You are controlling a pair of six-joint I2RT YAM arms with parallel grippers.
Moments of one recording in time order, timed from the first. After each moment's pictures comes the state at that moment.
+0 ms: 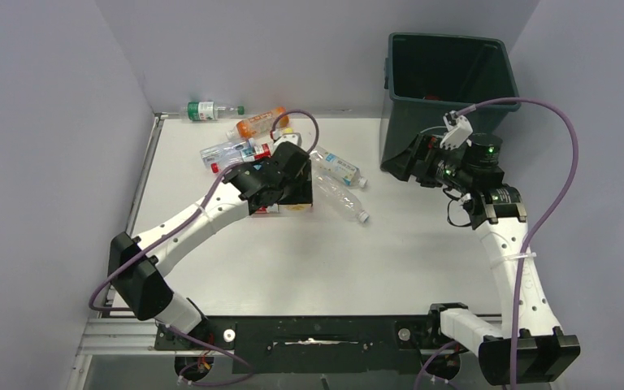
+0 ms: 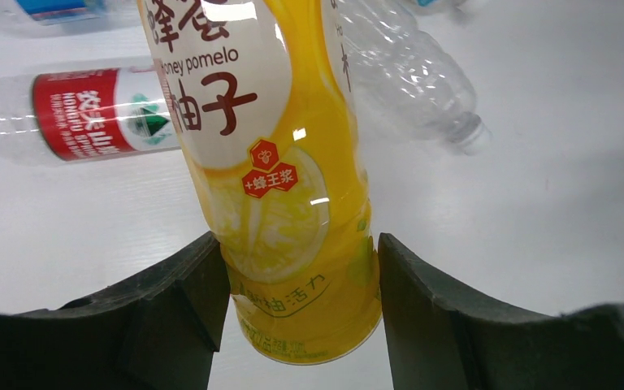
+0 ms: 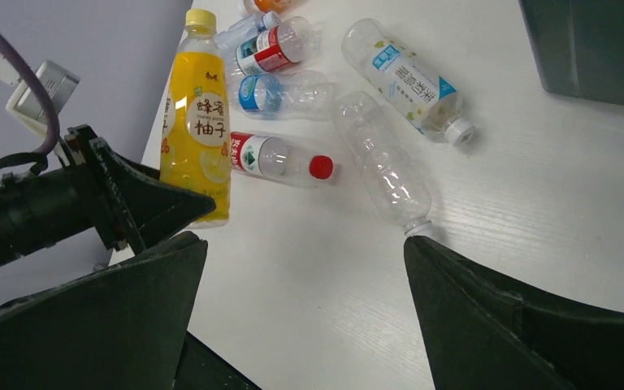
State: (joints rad) left arm -0.76 1.54 1.44 -0.79 -0.31 -0.66; right arm 0.05 1.08 1.19 -0.56 -0.55 0.41
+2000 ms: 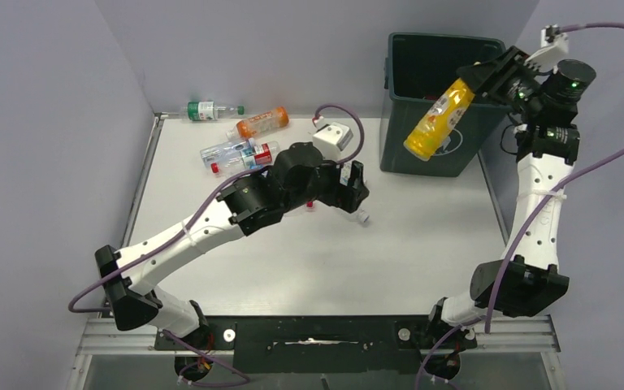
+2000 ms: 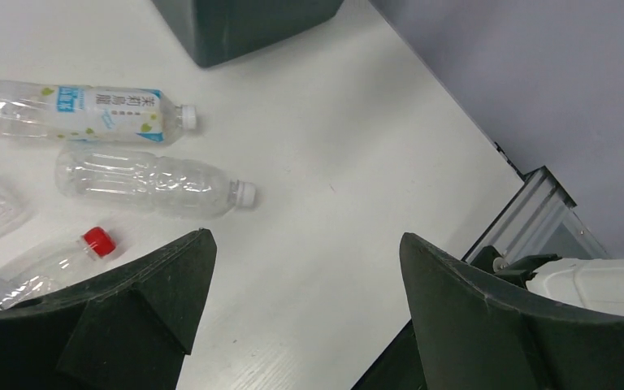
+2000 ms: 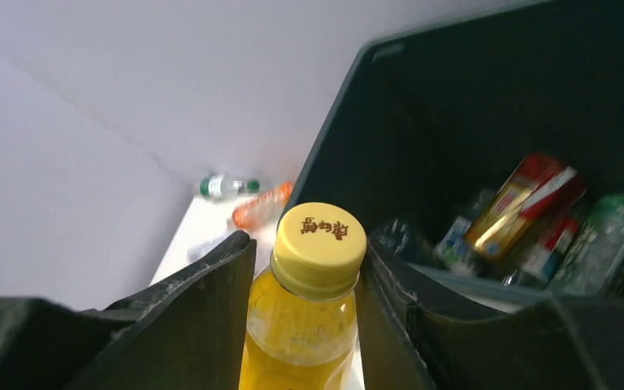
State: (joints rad) left arm -1.04 1.48 1.57 -0.47 -0.15 -0.41; right arm -0.28 1.48 1.79 -0.40 -0.69 0.48
